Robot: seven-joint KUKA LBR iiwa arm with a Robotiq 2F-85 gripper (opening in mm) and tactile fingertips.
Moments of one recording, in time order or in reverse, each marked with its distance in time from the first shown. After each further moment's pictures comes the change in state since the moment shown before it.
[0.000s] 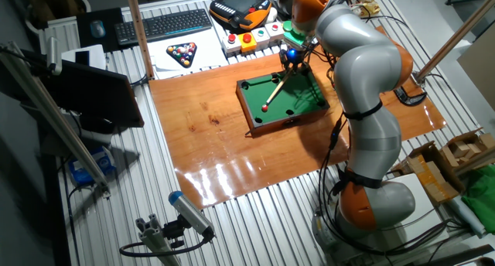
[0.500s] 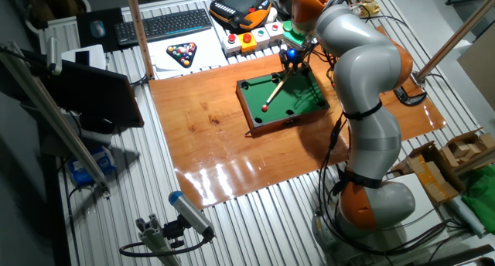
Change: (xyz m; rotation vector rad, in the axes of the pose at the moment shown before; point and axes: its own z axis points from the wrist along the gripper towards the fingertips) arm 0.001 0.000 0.000 0.003 0.003 0.000
